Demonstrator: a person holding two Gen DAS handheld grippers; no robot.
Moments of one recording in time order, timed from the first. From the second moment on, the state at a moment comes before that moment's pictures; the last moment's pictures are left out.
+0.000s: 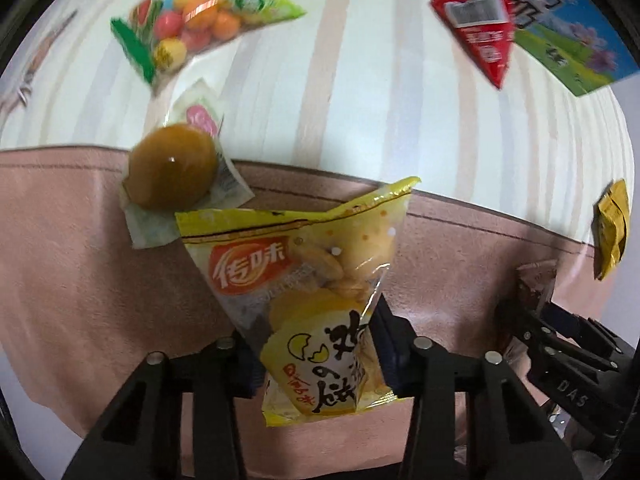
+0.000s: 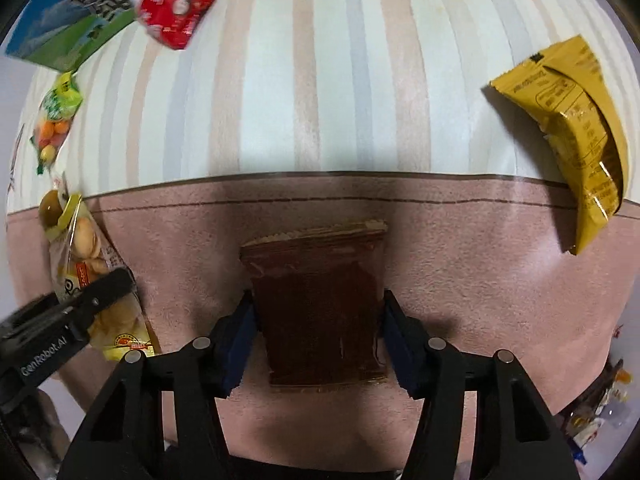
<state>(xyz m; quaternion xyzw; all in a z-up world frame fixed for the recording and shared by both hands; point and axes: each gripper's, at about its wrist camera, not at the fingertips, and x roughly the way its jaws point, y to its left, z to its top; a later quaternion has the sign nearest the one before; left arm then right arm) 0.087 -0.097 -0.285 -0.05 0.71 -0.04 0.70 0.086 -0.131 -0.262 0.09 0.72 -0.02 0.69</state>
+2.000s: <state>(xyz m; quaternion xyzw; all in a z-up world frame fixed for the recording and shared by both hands) 0.380 -0.112 -0.141 -0.10 0.69 -0.17 0.69 0.348 -0.195 -0.090 0.11 0.65 0.01 0.75</state>
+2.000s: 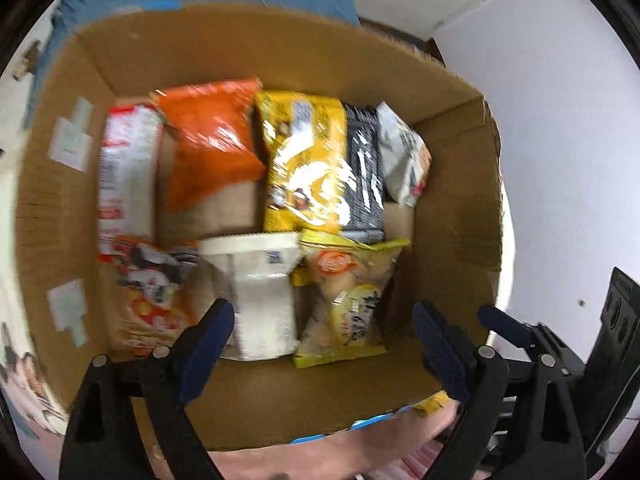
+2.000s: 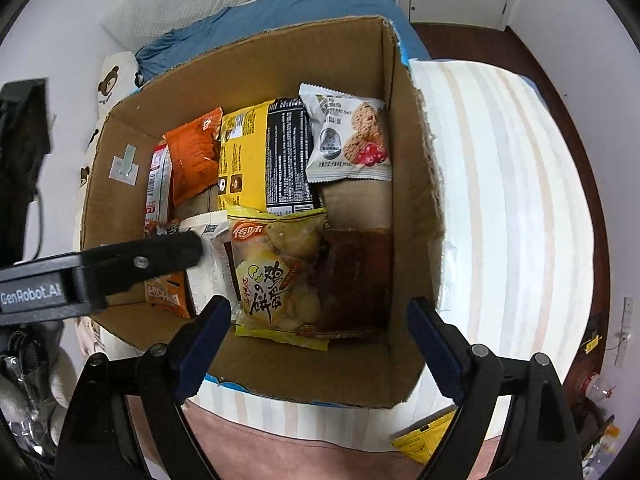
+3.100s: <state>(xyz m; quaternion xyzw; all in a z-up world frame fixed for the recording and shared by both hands) 0.202 -0.060 -0.024 0.01 0.46 -0.07 0.89 0.208 -0.143 0.034 0.03 0.47 -0.03 0.88</state>
